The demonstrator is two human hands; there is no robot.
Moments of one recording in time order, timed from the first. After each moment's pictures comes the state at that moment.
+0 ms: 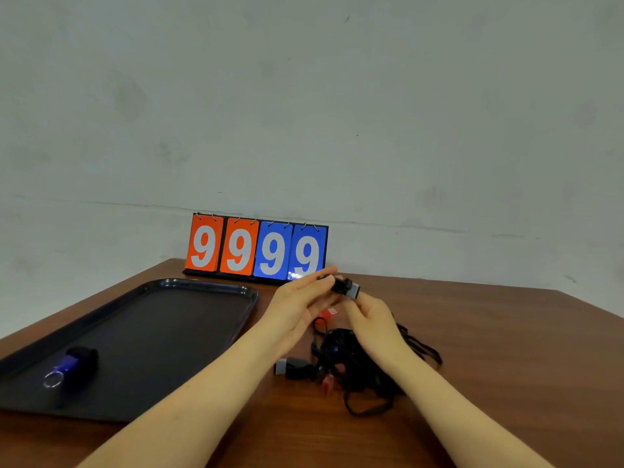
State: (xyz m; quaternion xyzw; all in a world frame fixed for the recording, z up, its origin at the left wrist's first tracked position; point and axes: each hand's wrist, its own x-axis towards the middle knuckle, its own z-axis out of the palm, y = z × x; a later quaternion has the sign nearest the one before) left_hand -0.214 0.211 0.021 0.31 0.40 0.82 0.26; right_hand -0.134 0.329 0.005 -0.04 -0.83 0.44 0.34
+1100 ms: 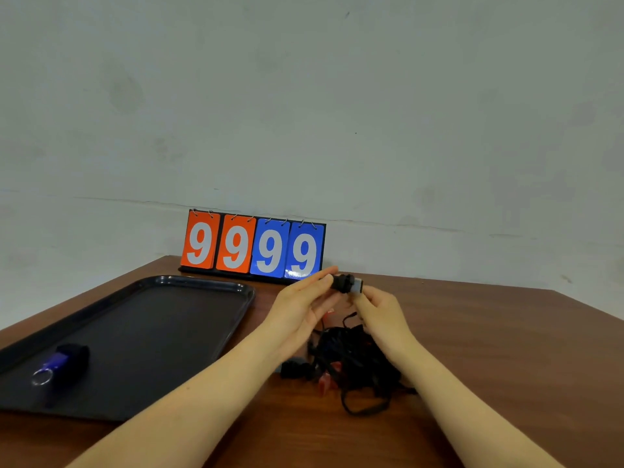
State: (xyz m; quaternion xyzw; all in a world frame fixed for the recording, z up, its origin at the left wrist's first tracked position) left_hand -0.205 0.219 0.018 0.28 0.36 0.84 0.28; right_hand -0.138 0.350 0.005 -0.08 -0.80 0.48 0.34
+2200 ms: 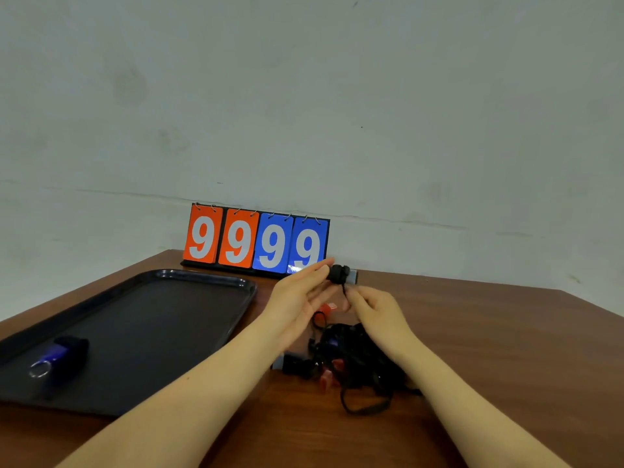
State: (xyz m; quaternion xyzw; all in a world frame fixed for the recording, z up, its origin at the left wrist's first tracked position) left_hand -0.220 0.220 0.015 0.27 0.37 0.85 0.26; right_hand -0.145 0.356 0.000 -0.05 -0.86 0.37 0.34
